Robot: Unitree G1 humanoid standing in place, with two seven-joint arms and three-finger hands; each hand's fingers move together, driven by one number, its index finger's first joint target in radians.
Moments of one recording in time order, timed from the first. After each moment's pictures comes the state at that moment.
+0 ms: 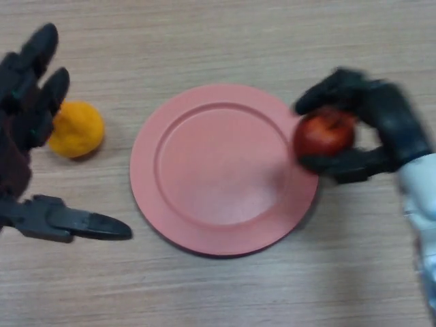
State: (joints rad) left arm -0.03 0.31 0.35 -0.76 -0.27 0.54 -0.26; right arm -0.35 -0.20 0.14 -0.22 -0.31 0.45 0.20
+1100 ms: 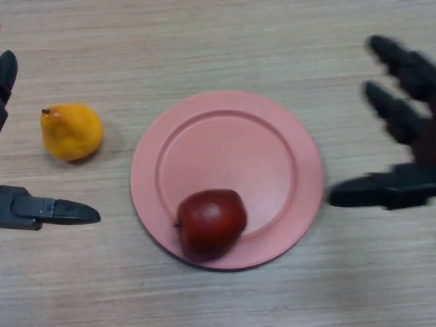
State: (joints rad) left arm -0.02 0.31 0.40 -0.67 -0.26 0.40 -0.23; right arm -0.18 -0.29 -0.22 -0.78 0.36 0.90 0.11
